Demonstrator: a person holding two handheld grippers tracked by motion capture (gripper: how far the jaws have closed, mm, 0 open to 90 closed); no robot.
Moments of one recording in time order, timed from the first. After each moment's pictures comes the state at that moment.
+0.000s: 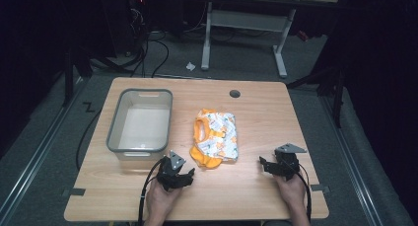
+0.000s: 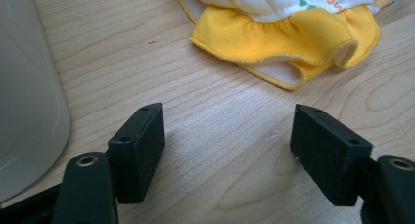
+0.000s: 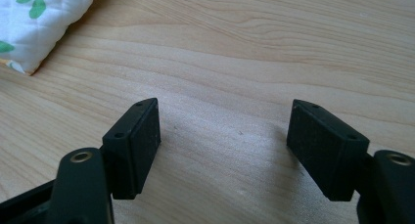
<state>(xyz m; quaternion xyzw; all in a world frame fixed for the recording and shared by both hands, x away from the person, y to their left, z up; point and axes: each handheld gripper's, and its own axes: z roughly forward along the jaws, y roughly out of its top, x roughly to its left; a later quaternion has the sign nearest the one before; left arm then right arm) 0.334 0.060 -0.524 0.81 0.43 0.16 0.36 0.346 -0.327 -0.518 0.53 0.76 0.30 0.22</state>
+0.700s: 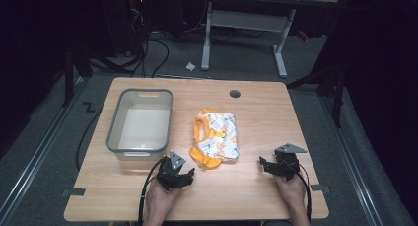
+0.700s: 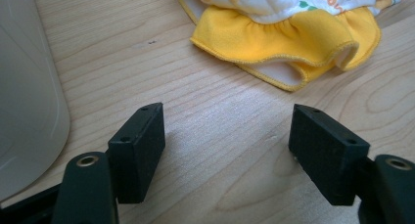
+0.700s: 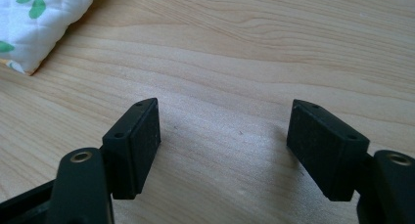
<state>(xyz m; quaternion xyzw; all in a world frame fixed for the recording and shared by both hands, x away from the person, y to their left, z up) 0.334 0.060 -0.524 0.81 0.43 0.16 0.36 0.346 -0.327 -0.518 0.53 0.76 0.30 0.22</state>
